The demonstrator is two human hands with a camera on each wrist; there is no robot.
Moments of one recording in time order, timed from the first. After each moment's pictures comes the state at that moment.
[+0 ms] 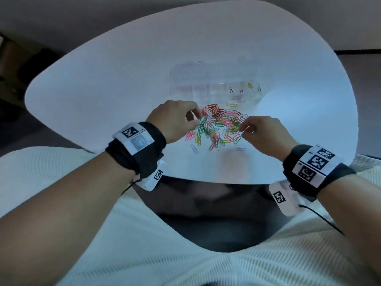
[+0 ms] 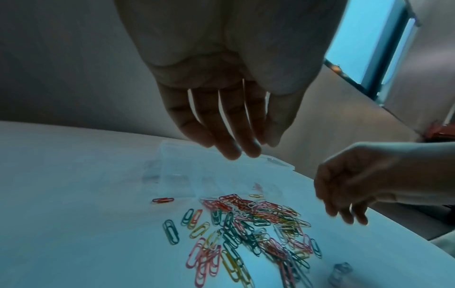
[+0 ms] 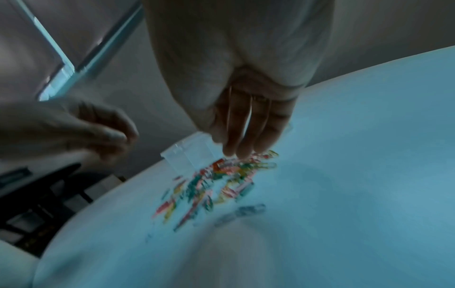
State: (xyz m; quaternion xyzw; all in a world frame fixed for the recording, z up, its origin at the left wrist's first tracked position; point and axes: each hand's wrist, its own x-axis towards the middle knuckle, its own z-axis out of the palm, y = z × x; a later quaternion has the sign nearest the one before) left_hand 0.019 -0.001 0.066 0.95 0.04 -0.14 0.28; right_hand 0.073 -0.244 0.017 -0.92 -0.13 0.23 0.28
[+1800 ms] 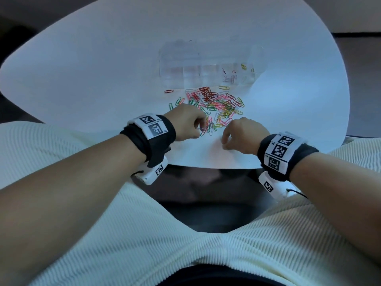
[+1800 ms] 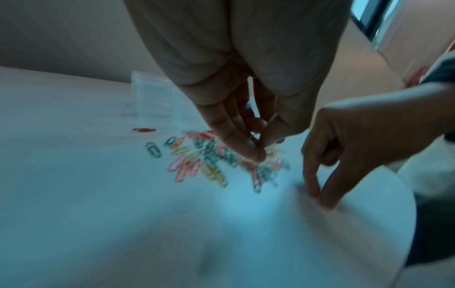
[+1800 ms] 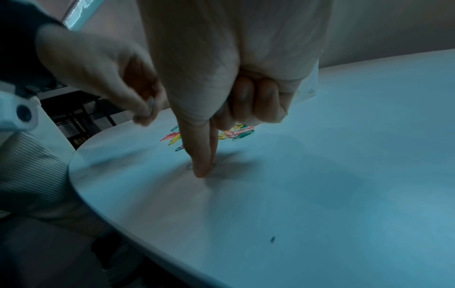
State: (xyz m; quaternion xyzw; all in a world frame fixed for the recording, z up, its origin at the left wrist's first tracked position) left_hand 0.009 -0.032 0.017 0.93 -0.06 -0.26 0.26; right_hand 0.039 -0.225 -0.012 -0.91 -0.24 0.32 0.07
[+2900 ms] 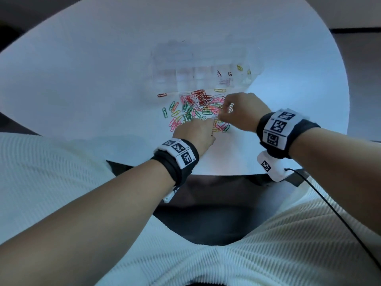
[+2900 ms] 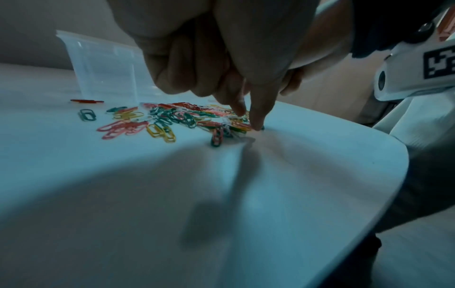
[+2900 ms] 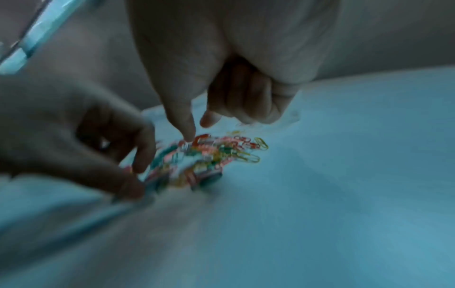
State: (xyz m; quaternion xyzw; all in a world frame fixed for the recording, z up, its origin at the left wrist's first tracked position) left_hand 0.009 -0.084 -0.016 0.96 0.02 -0.23 0.15; right_hand 0.097 -0.217 -0.007 -0.94 -0.14 0.26 0.17
